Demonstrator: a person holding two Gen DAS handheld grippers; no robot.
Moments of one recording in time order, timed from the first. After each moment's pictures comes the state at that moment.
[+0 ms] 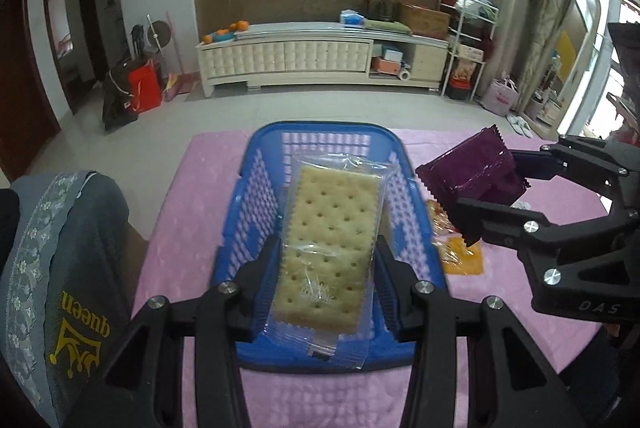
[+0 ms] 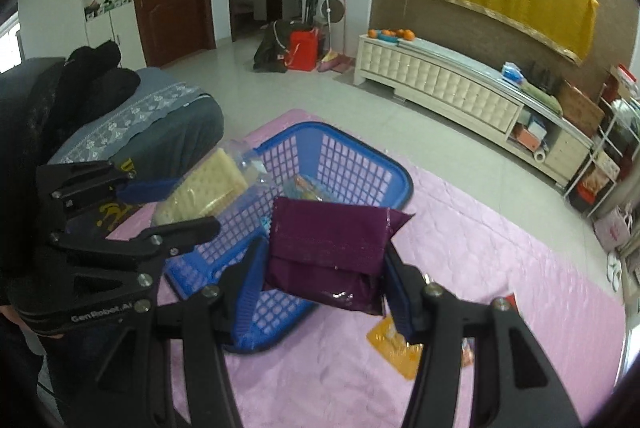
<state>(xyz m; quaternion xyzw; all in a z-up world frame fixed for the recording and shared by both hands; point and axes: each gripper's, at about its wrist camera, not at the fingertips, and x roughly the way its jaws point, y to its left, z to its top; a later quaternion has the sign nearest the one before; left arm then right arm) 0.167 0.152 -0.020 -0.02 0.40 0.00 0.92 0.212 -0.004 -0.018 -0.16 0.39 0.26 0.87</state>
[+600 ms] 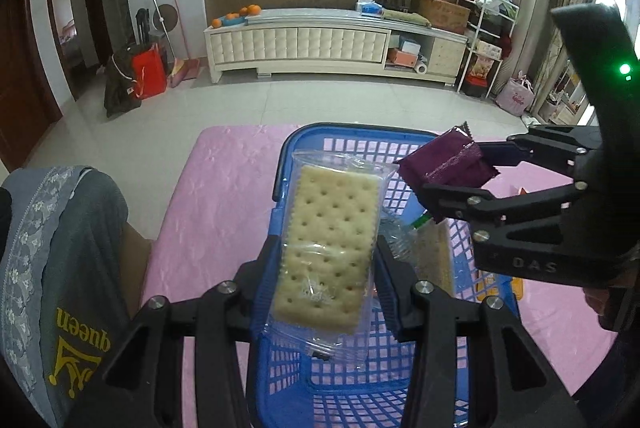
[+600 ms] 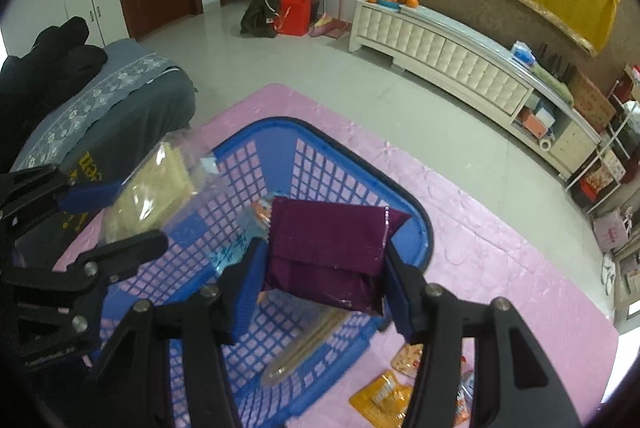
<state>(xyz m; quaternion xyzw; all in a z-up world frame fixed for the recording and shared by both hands) 0.215 0.180 -0.043 -0.04 0.42 0.02 0.91 0.301 0.034 -0.062 -0.18 0.44 0.24 0.85</state>
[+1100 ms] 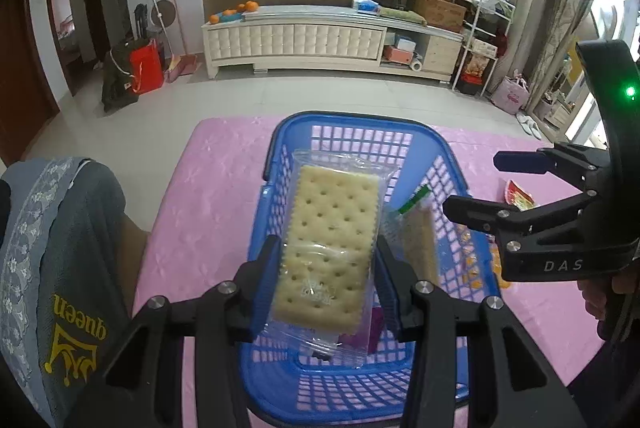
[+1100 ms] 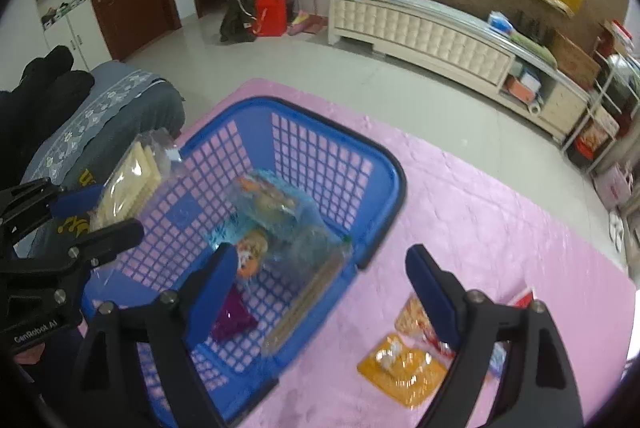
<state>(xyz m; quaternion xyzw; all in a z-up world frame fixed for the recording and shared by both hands) 0.194 0.170 -0.033 -0.04 0.42 0.00 0.91 0.271 -0.004 -0.052 -0.13 0.46 0.20 0.85</state>
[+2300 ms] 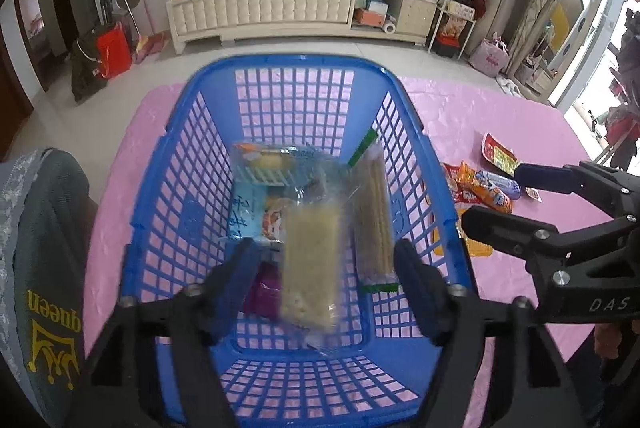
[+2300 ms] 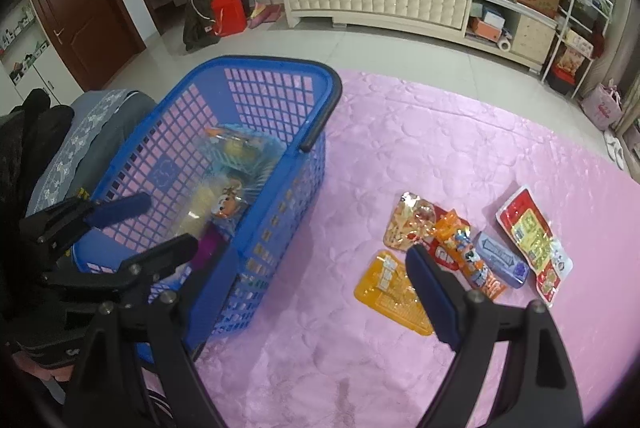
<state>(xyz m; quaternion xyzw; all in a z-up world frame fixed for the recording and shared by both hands) 0.210 0.131 -0.069 -0.03 0.47 -0.04 0.88 0.246 -0.054 -0.076 -0.04 0.50 0.15 0.85</state>
